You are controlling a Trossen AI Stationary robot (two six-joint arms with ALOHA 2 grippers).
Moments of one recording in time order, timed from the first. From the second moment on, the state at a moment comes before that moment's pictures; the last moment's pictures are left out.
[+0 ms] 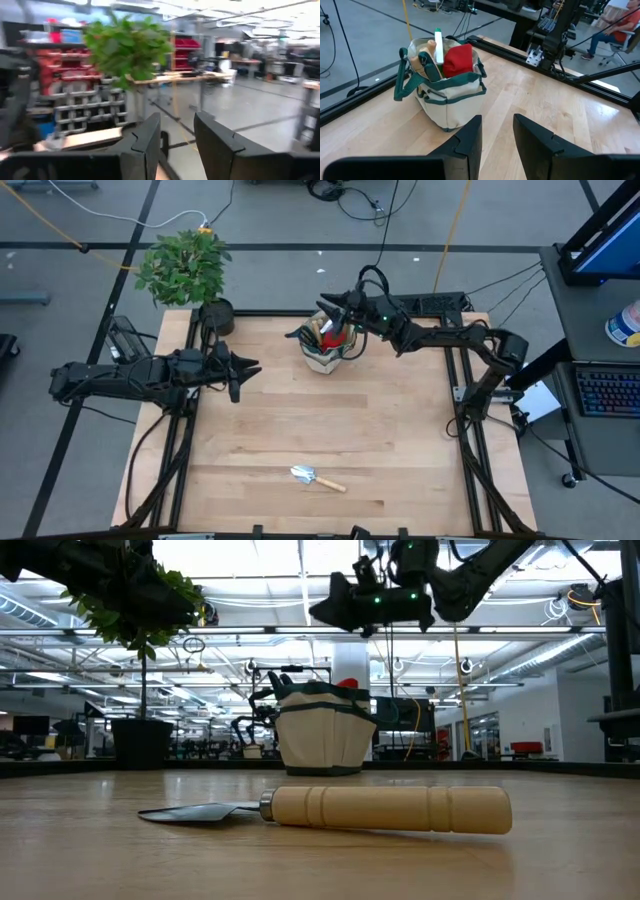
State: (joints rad) left arm 0.07 0.57 0.46 -0.15 -0.24 -0.32; right arm -0.46 1.69 1.04 0.82 -0.06 -0.01
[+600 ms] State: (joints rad) left arm 0.00 0.57 0.46 -0.11 -0.24 -0.27; right arm -0.49 1.32 0.77 0.55 -0.24 -0.03
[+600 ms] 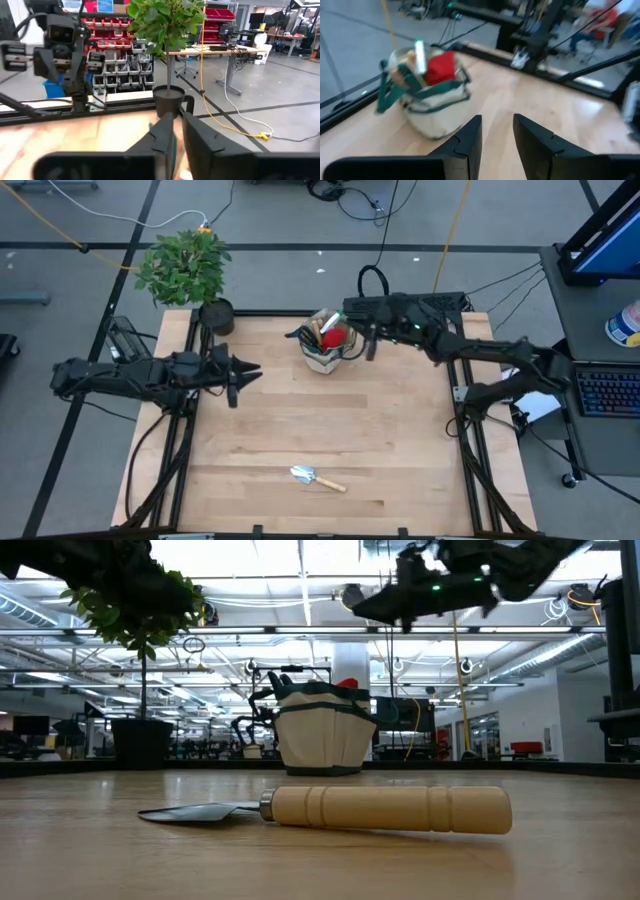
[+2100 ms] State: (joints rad) left arm -0.45 1.79 1.52 -0.38 -0.28 -0.45; right arm -0.46 0.57 0.02 1.05 -0.43 0.20
